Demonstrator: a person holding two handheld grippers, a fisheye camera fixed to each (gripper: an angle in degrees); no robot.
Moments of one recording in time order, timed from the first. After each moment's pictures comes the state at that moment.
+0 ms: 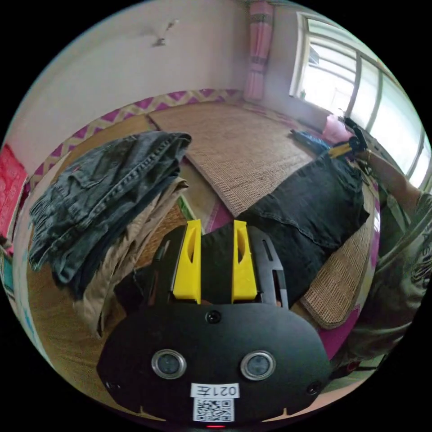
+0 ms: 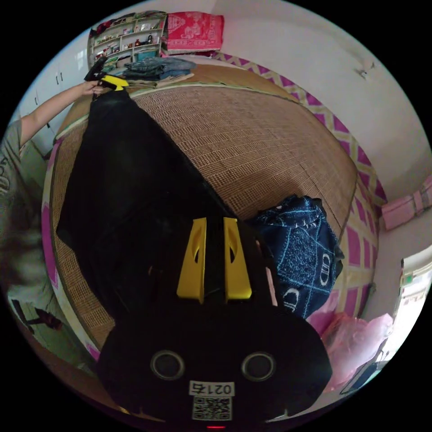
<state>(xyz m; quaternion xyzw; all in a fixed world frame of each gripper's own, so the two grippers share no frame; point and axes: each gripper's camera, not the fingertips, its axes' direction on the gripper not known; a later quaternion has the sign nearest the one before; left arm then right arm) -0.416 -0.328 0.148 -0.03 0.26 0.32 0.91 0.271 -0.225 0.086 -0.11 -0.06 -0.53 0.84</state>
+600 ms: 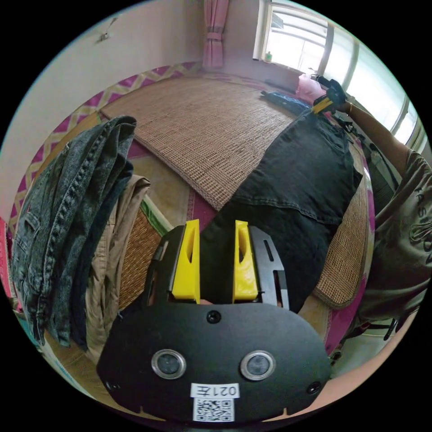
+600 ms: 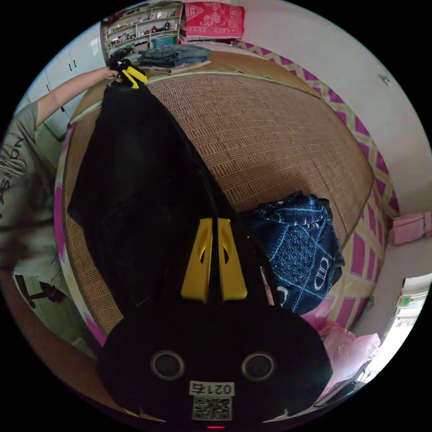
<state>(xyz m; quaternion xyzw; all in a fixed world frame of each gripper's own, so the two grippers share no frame) -0.347 -0.301 0.136 -0.10 0.28 0.42 0.86 0.274 -0.268 0.066 -0.15 -0.08 -0.55 0.82</state>
